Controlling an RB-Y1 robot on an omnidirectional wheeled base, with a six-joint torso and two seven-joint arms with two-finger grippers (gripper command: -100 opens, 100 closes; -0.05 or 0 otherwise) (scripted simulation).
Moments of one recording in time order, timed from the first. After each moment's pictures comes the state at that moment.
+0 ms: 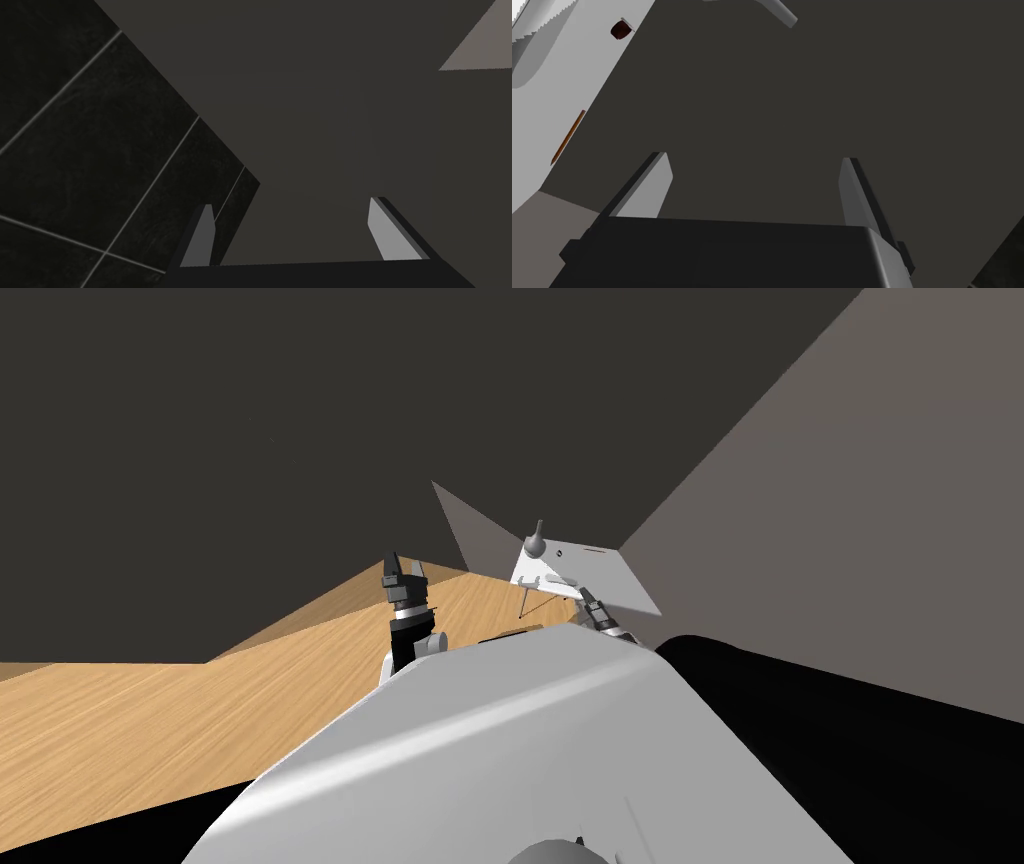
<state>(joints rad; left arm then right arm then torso) 0.47 -0.02 -0.06 -2.23 -0.11 -0.41 0.03 1.10 -0.39 -0.12 -2.20 -0.07 -0.54 0.28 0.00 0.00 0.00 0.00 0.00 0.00</state>
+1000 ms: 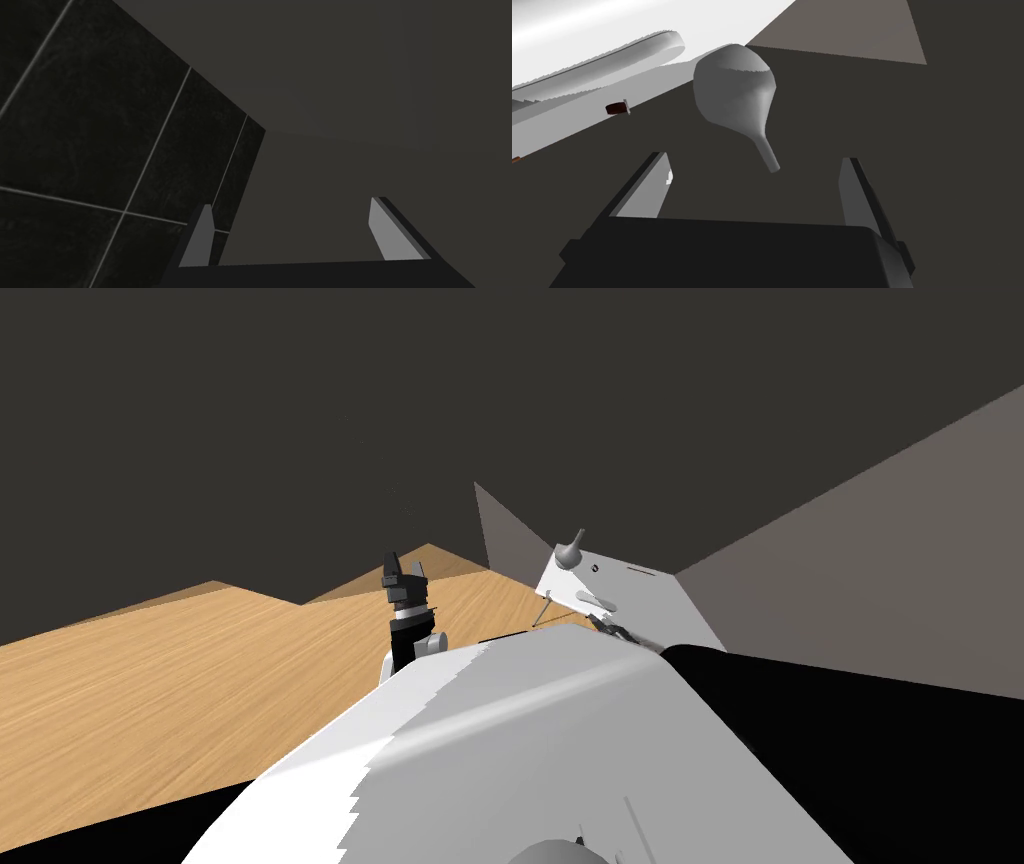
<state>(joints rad) 0.47 -0.02 -0.06 -2.23 -0.11 -0.41 0.03 1.36 -0.57 -0.21 -2.12 -0.02 -0.52 0.47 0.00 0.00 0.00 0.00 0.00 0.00</state>
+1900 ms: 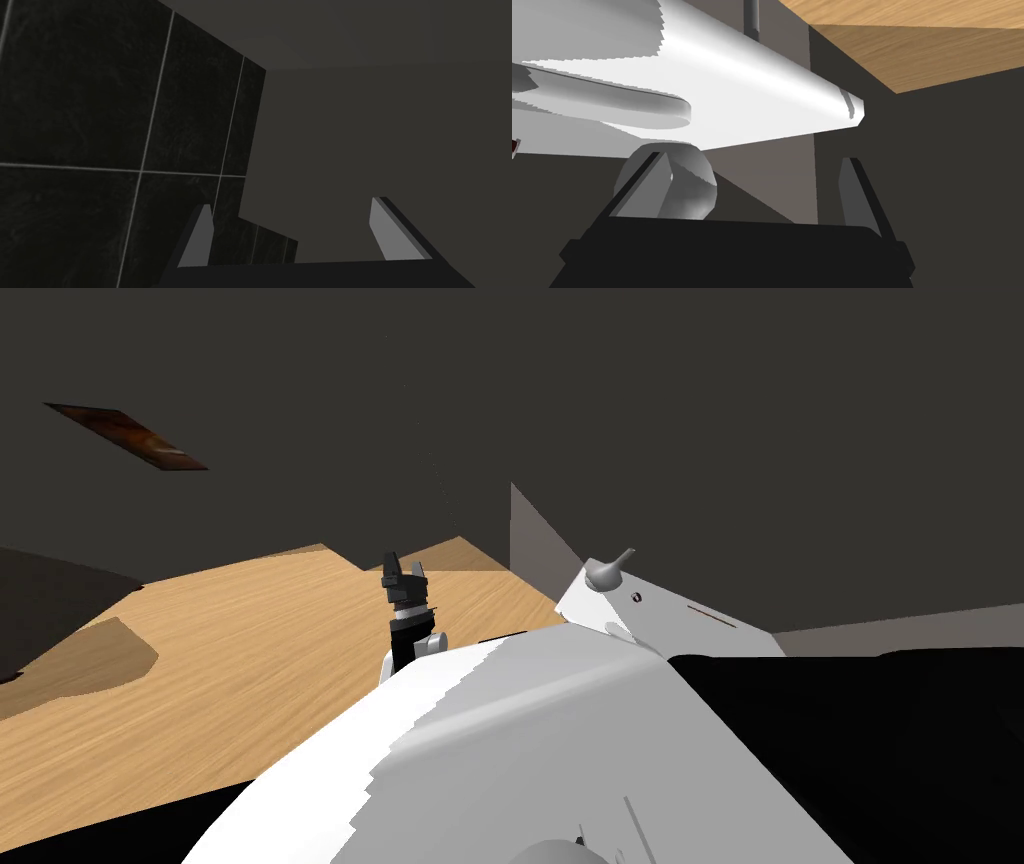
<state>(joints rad) 0.47 -0.02 -0.06 -2.23 -0.11 -0.41 0.03 1.60 -0.79 -0.26 -1.98 0.12 -0.47 0.64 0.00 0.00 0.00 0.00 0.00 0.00</state>
